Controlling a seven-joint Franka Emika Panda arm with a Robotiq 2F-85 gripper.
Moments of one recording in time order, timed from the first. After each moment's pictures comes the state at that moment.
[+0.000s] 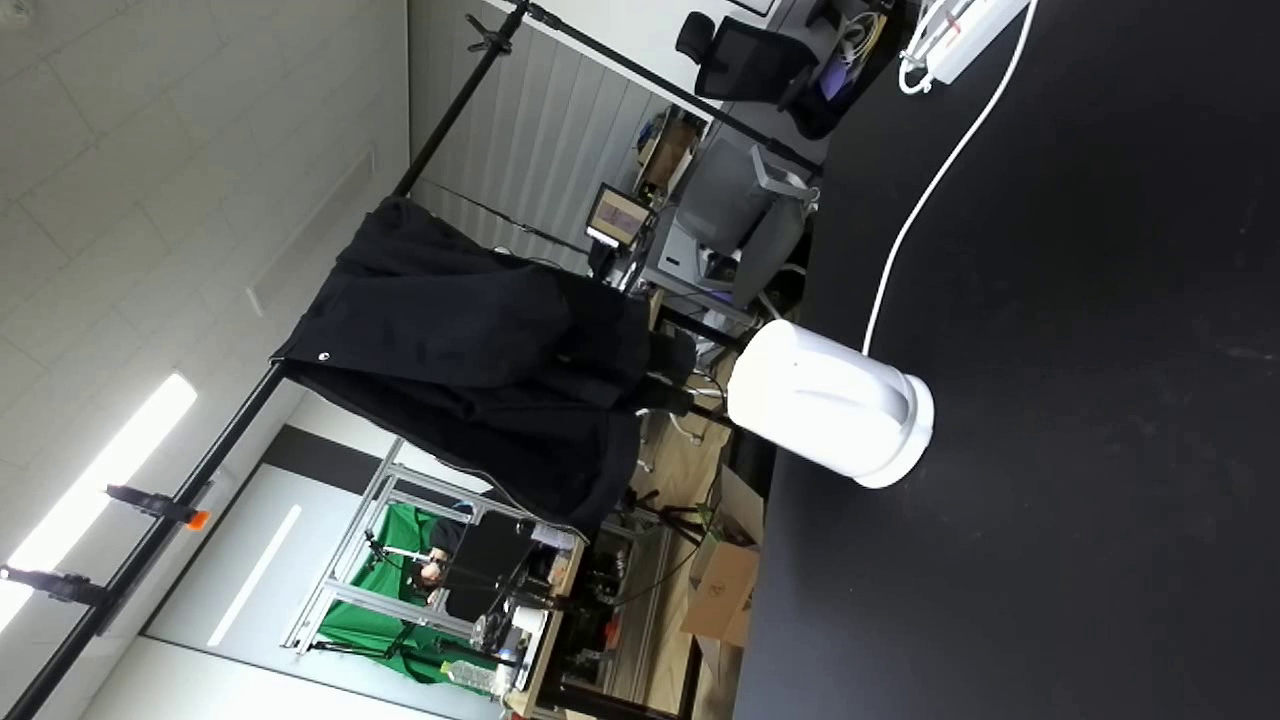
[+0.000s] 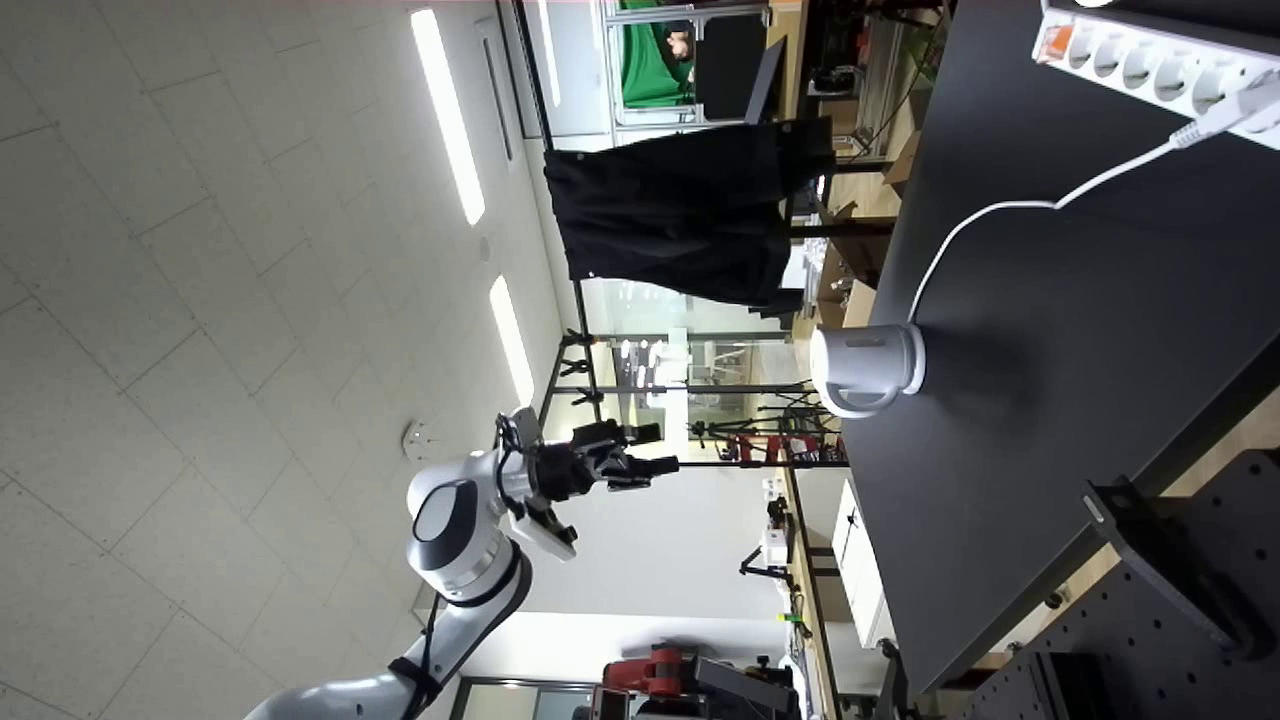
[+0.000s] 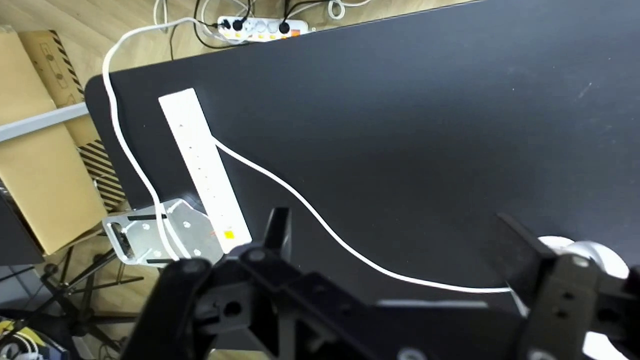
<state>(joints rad) -0.11 -0.60 0.04 -2.63 -0.22 2.12 0.22</state>
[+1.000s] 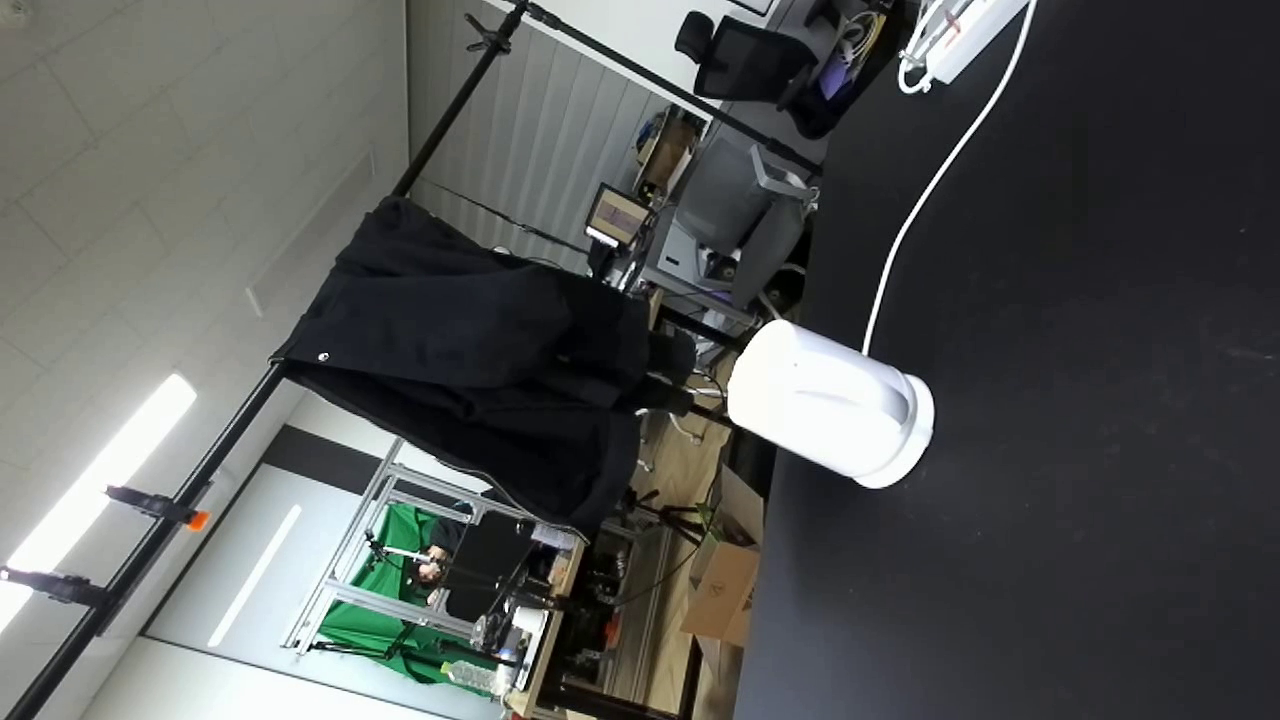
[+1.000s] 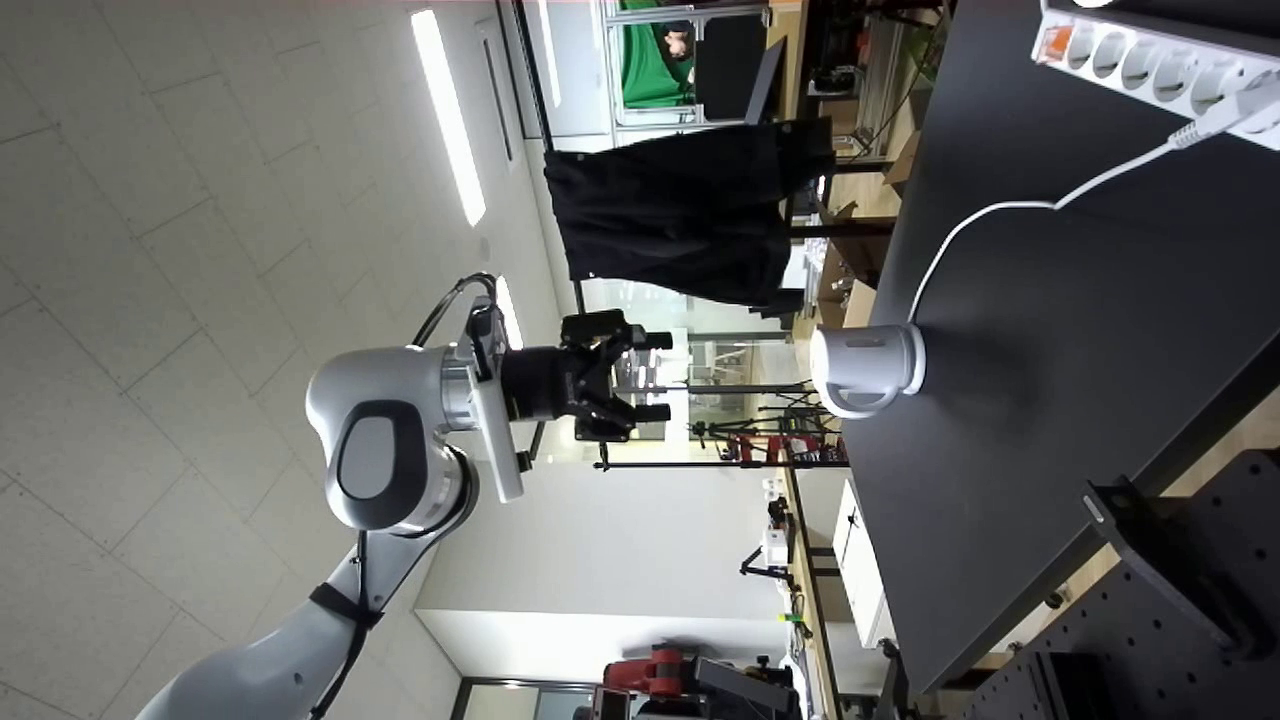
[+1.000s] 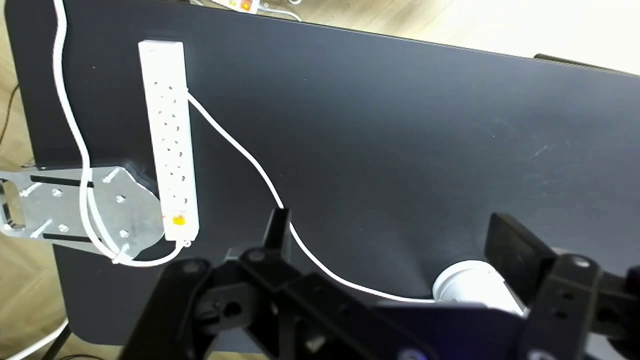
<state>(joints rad) -0.16 -0.51 -0.41 -2.54 -0.10 2.14 -0.61</state>
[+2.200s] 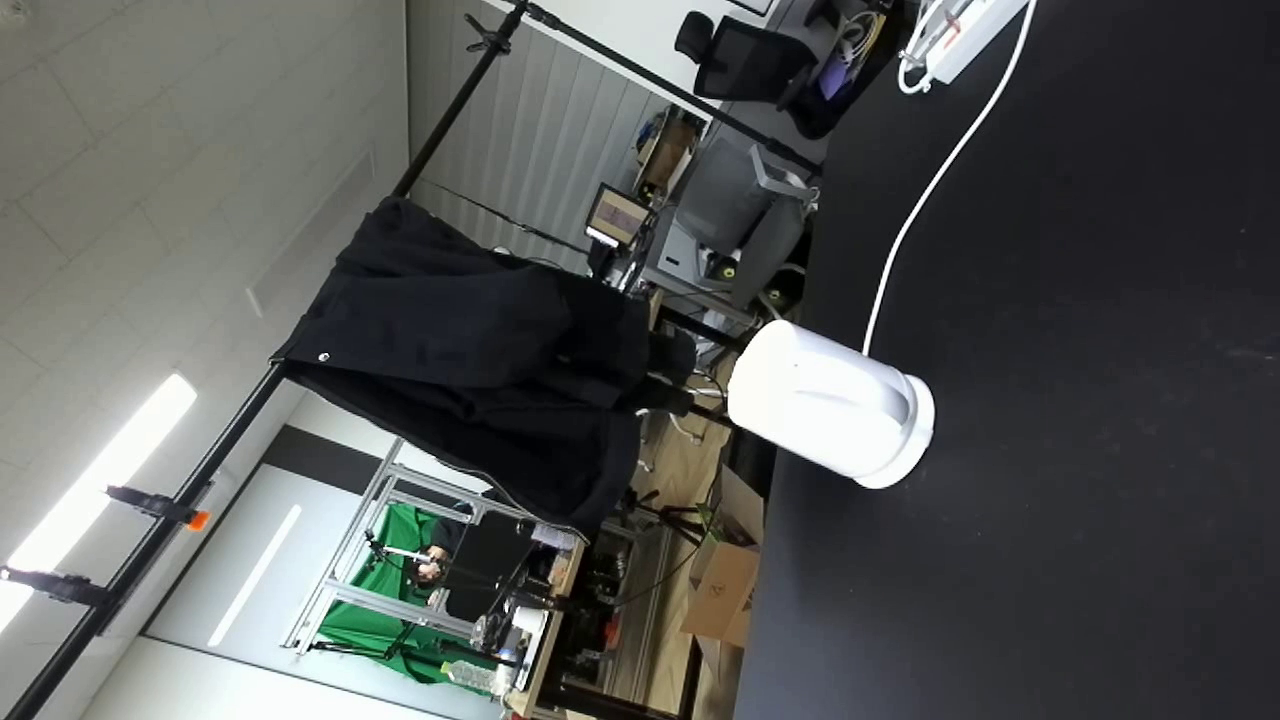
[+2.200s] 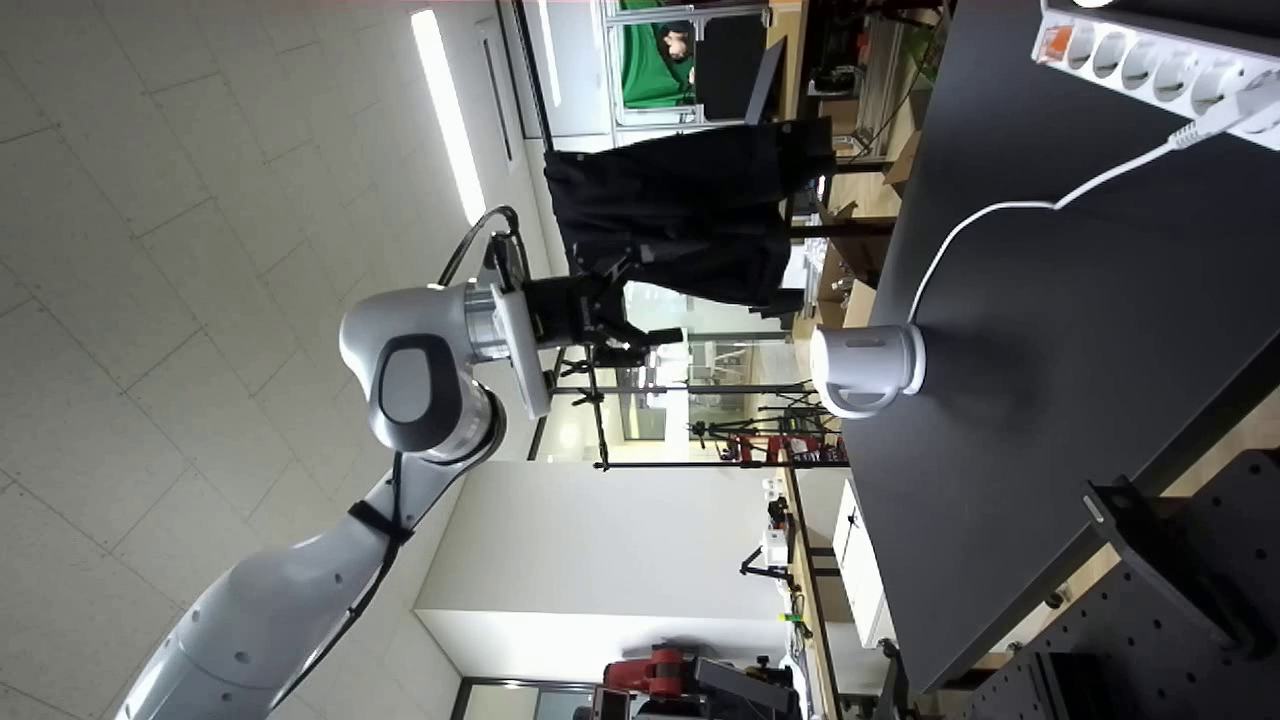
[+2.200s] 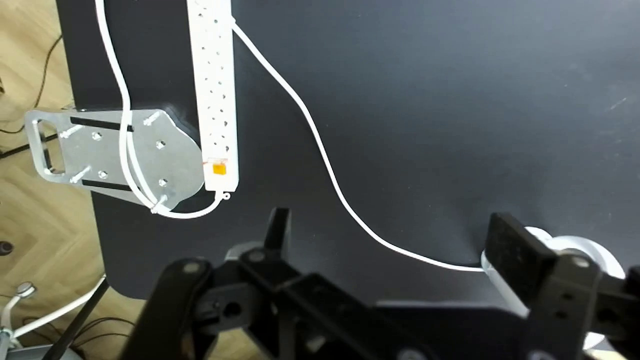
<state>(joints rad) -0.14 -0.24 -0.41 -2.37 0.00 2.29 -0.67</state>
